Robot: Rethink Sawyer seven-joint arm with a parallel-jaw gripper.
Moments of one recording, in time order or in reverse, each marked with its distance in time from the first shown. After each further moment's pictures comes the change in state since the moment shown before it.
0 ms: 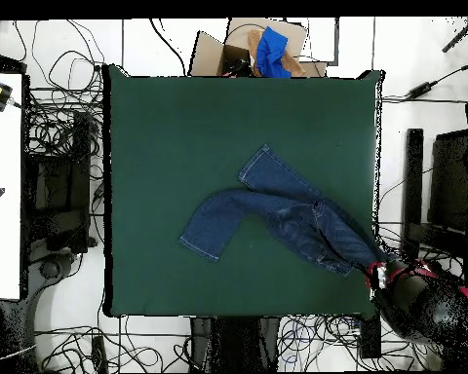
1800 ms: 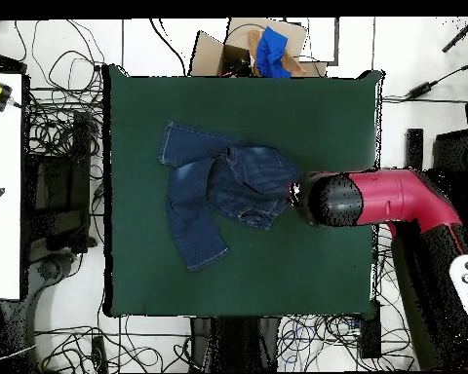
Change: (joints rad) arm 0.428 0.267 -0.057 -0.318 -0.036 0.105 0.071
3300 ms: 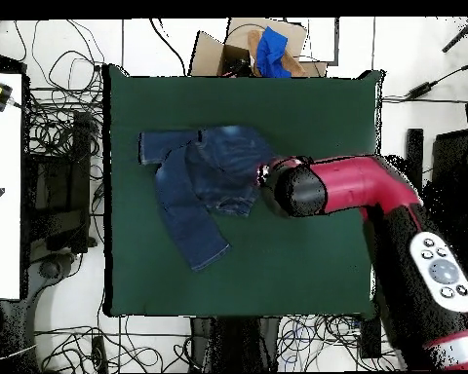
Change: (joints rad) arm 0.081 0.051 0.004 -0.021 0.011 -0.138 0.173
